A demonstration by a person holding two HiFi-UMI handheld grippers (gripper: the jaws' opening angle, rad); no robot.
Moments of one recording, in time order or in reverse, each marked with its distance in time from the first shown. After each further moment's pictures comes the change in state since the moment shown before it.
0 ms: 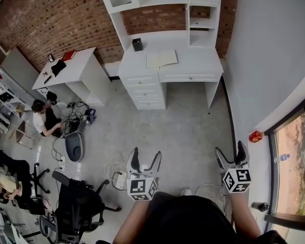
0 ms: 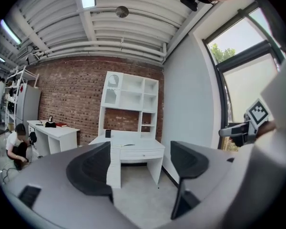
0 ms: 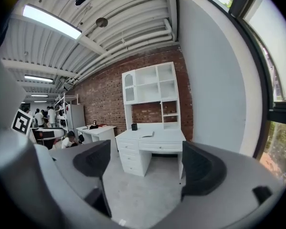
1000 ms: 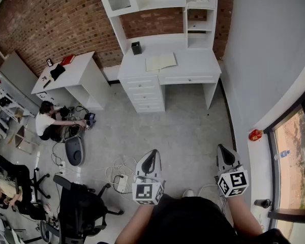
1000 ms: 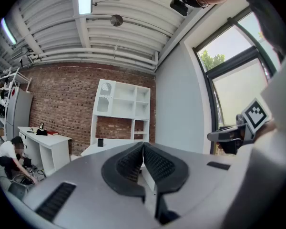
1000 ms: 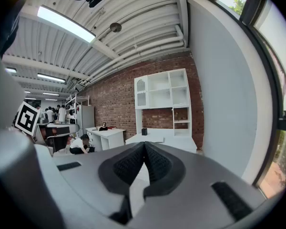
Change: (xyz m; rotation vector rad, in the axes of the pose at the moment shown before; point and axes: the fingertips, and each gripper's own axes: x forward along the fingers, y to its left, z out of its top) left arm -0.031 -0.020 0.032 0.049 -0.082 -0.085; right arm -0.020 0.077 0.018 -0.074 -0.060 0.098
